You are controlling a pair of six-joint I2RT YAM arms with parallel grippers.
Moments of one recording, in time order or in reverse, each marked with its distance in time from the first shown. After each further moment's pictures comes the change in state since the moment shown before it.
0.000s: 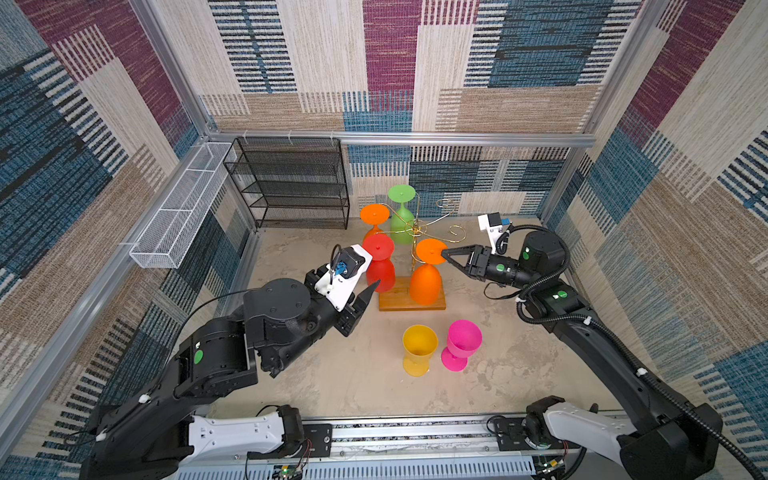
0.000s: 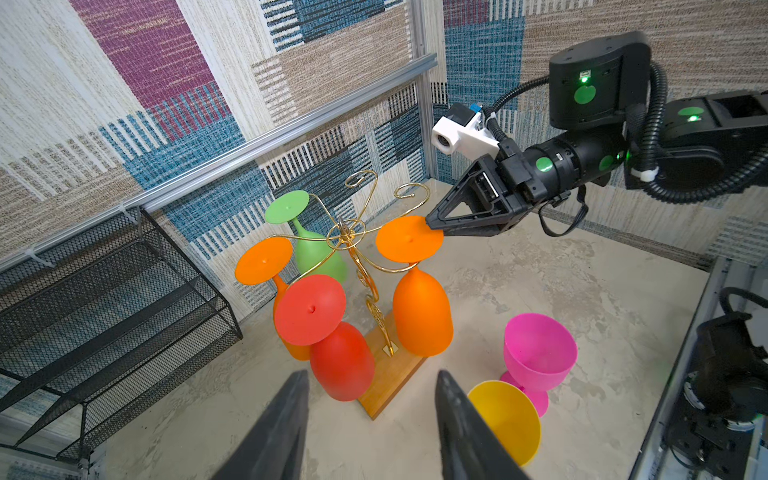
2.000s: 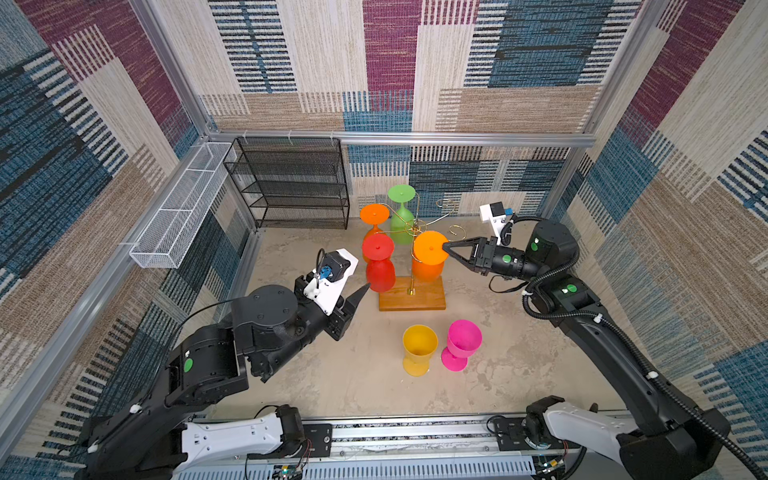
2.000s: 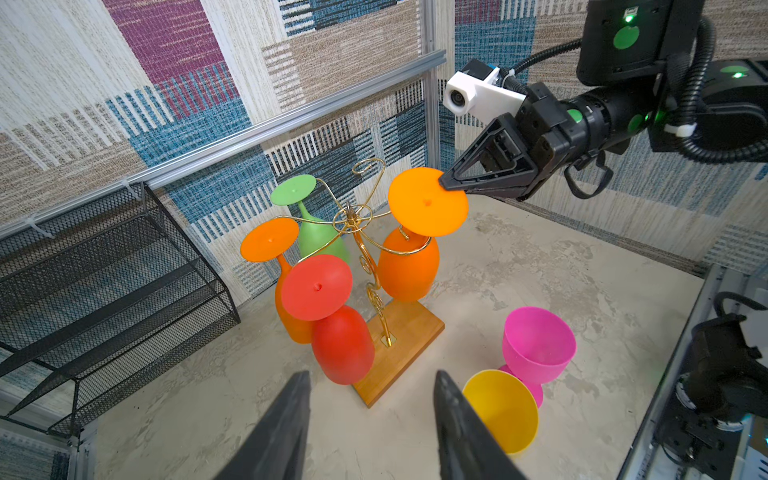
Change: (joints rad) left arm 0.036 -0.072 -0.071 0.000 0.026 -0.041; right arm 0.007 0.011 0.124 -0.068 -0.064 0.086
